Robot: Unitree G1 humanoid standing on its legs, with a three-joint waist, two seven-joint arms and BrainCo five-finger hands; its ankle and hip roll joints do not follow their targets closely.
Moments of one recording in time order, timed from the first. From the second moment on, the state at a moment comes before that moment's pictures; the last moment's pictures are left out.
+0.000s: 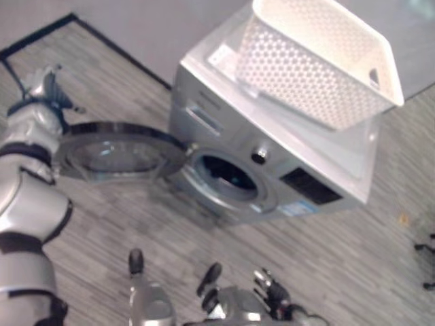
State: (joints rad) left arm -1.34 0.89 -0.90 1.41 0.12 -0.08 0.19; right arm 0.17 -0.04 0.08 0.76 0.57 -0.03 0.20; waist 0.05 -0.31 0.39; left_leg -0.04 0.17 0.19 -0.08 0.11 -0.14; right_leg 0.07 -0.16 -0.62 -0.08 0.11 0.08
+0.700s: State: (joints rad) left arm -1.37 0.84 -1.01 1.41 0.18 -0.08 0.14; right arm 0.16 -0.06 0.08 0.72 0.59 -0.04 0.20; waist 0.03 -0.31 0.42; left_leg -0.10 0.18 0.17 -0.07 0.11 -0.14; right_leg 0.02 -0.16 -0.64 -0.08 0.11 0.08
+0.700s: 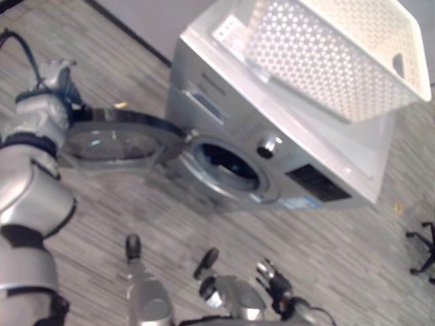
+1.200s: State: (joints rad) left arm -1.23 0.82 -1.08 1.24 0.19 -0.08 -0.01; right arm 0.13 -0.06 0.07 0.76 0.59 -0.02 0.23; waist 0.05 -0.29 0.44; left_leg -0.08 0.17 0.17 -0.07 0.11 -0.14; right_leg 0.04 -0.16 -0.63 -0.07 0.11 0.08
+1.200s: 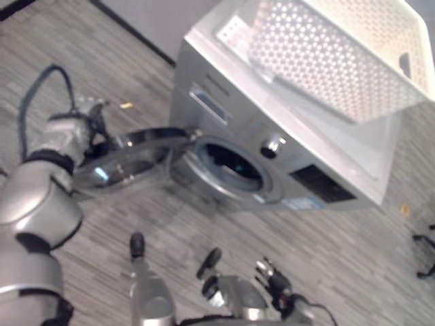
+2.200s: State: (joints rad) left arm -1.01 0.69 -1.29 0.52 0.18 -0.08 -0.05; right arm 0.11 -0.09 -0.10 0.68 0.63 0.01 0.21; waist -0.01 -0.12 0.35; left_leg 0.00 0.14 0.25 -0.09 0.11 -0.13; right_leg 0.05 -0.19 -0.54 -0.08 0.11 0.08
